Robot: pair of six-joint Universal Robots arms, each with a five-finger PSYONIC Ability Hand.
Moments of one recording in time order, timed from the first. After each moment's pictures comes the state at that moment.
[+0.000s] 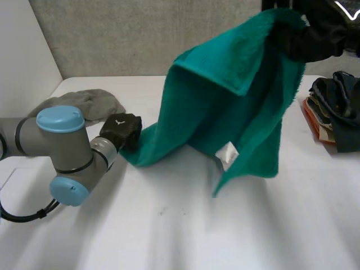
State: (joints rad) left arm 4.33 -2.29 -1.32 3.38 -1.45 3.34; right arm 1.99 -1.83 1.45 0.08 1.31 2.98; left_hand 1.17 1.19 1.19 1.20 0.98; right_hand 1.12 1.18 1.20 1.20 0.99
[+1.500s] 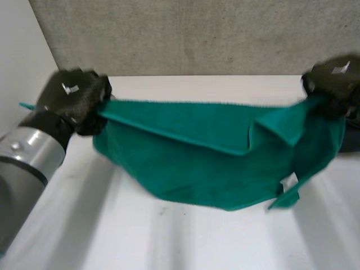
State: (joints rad) left arm 4.31 -1.50 -1.77 3.33 -1.50 3.40; right arm 1.72 -1.49 1.35 0.38 1.32 2.55; left_hand 1.17 1.20 1.19 1.20 0.97; right_hand 1.12 1.19 1.20 1.20 0.99
